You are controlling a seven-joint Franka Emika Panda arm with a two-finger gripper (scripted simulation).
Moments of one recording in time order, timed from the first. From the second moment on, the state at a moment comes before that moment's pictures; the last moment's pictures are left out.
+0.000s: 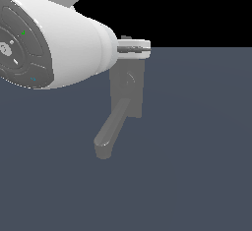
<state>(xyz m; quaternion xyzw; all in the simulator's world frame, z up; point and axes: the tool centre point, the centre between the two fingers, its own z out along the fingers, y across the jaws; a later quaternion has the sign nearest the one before) -0.013 0.031 0.284 0.08 0.72 -0.07 0.69</state>
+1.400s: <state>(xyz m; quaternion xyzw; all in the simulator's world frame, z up) -0.030 -0.037 0.258 0.08 0.72 -0.07 0.69</state>
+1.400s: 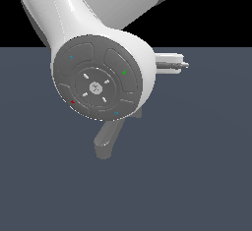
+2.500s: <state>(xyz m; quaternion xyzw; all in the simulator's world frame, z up) -0.035 -0.090 0.229 0.09 0.70 -0.07 0.70</state>
